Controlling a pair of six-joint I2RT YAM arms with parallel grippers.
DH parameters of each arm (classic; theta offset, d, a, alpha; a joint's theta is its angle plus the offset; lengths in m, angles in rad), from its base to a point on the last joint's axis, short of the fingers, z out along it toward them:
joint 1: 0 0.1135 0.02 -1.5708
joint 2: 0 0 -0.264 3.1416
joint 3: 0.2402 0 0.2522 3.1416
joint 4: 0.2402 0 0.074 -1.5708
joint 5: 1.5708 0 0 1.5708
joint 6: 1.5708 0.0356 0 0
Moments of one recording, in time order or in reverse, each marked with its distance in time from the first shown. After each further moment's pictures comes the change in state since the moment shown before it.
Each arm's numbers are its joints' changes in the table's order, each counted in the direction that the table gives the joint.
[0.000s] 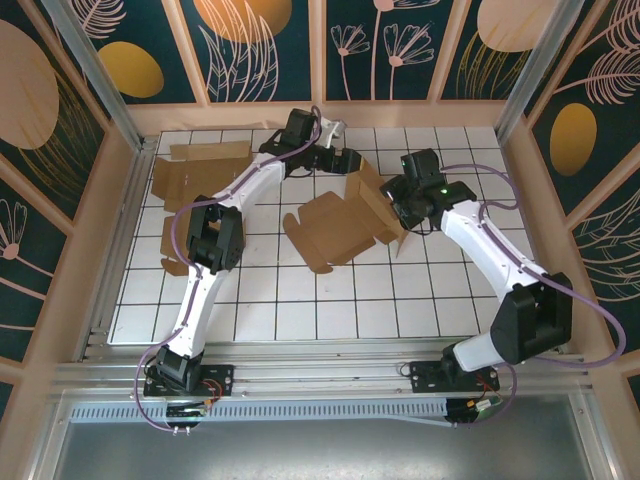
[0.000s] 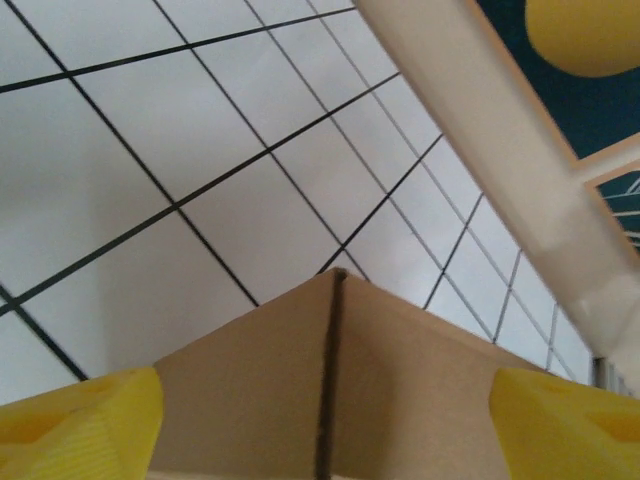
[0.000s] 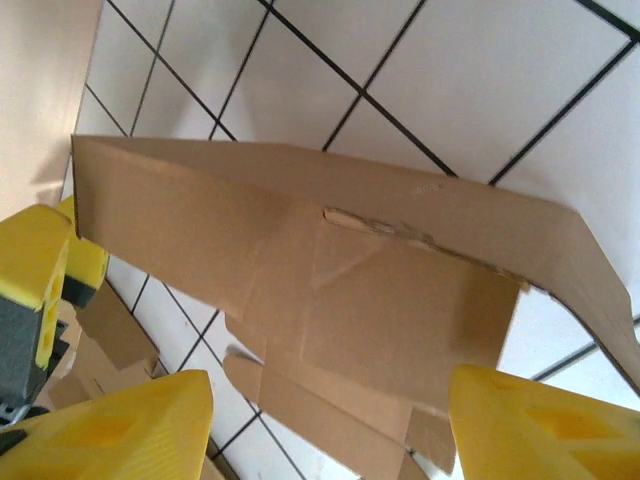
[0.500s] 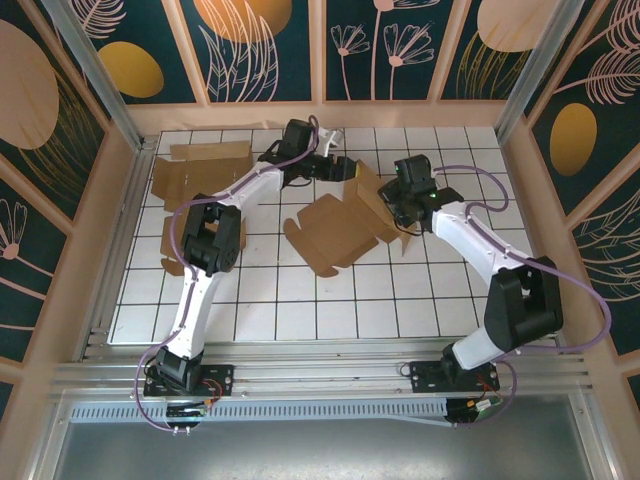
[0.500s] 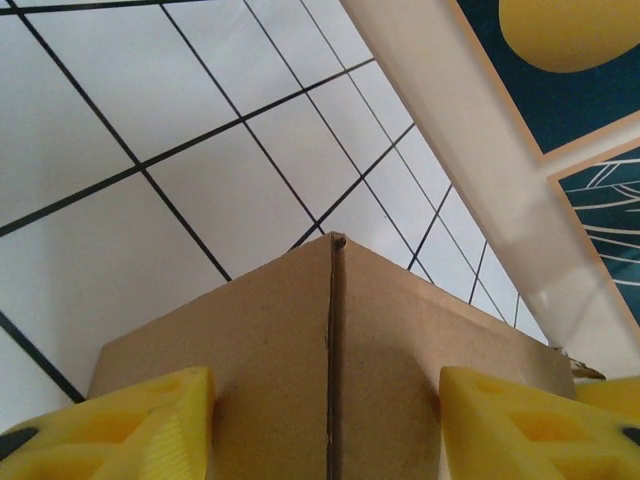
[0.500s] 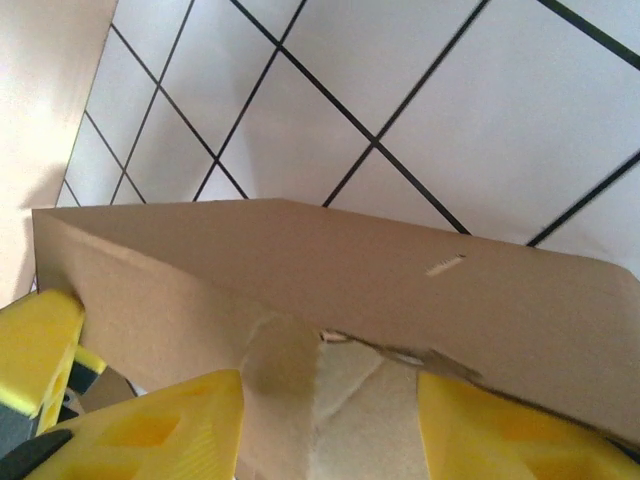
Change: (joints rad) left arm 0.001 -0.079 -0.233 -0.177 0.048 -0.072; right arm 0.000 0.079 -0.078 -0.203 0.051 -0.058
